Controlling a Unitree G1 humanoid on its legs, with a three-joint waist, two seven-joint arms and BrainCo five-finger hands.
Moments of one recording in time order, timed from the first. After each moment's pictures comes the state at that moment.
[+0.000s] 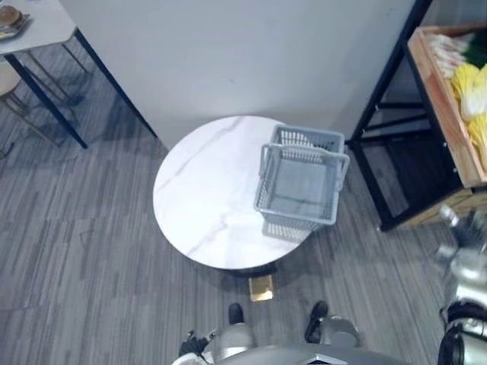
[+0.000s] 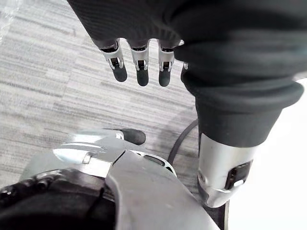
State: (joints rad) left arm 0.18 0.07 0.19 1.13 -0.15 -0.12 0.14; right arm -0.26 -0.50 -0.42 0.72 0.00 -0.16 -0.22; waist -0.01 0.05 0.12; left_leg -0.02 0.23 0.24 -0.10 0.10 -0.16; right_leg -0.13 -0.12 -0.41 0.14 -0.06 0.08
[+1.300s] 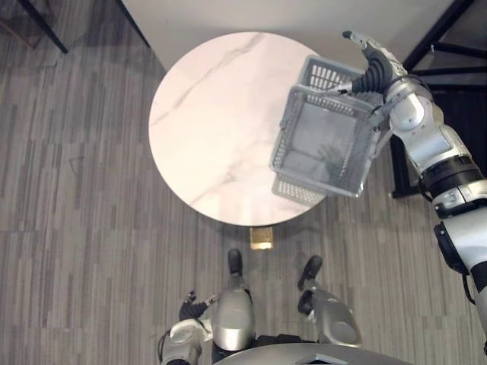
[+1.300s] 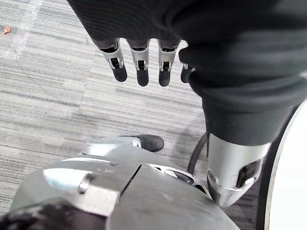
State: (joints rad) left arm 0.07 0.12 0.12 1.06 -0.15 -0.15 0.16; right arm -1.11 -0.54 0.44 0.82 -0.24 -0.15 -0.04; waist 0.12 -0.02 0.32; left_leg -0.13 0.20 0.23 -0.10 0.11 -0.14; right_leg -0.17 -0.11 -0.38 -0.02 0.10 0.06
